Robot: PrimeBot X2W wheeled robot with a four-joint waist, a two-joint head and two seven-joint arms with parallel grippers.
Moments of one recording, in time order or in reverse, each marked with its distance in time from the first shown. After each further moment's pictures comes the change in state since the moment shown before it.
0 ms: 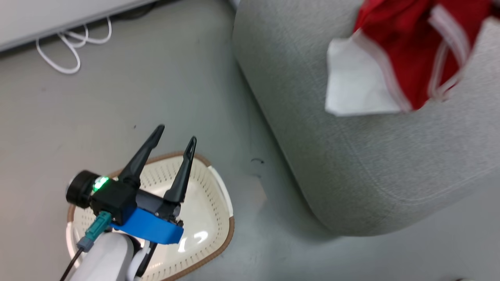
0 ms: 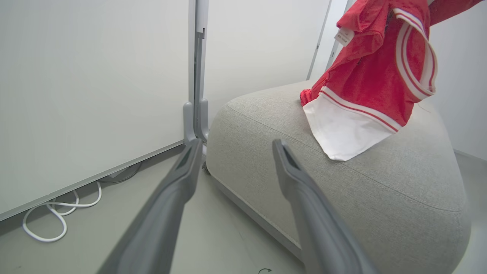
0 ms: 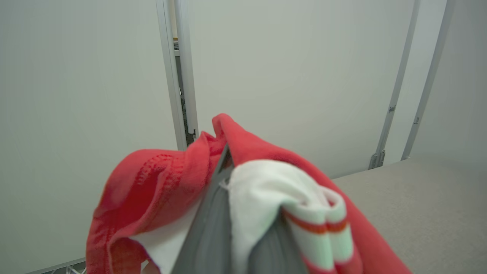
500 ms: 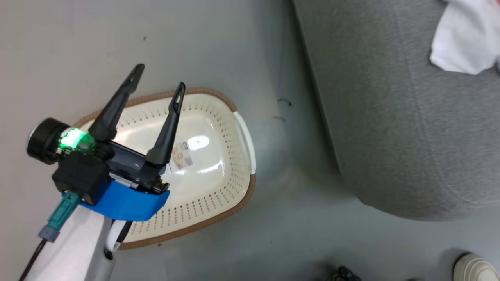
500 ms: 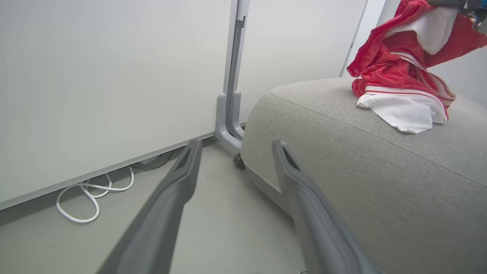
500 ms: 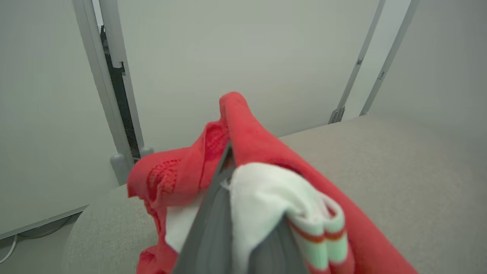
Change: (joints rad) left arm -0.130 0.060 0.032 -0.176 0.047 0.001 0.000; right arm -0.142 -0.118 -0.252 0.206 -0.138 0.000 -0.054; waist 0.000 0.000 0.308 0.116
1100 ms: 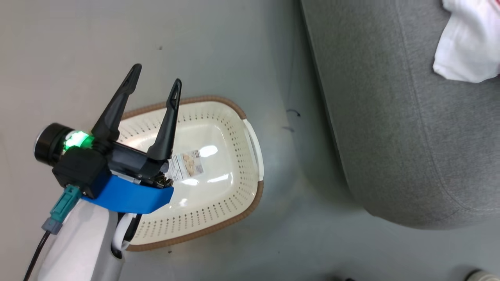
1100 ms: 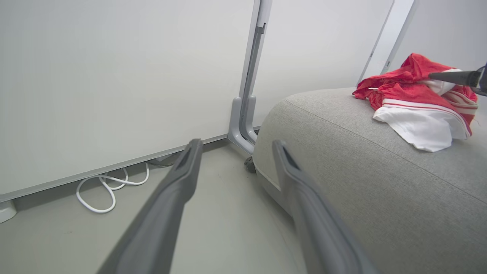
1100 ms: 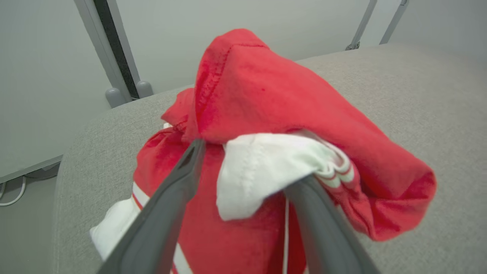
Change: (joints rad) left arm -0.001 -0.053 0.027 0.048 -0.036 0.013 0.001; right arm 0.078 0.052 0.048 0.281 -0.038 0.000 -0.137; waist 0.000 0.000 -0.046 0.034
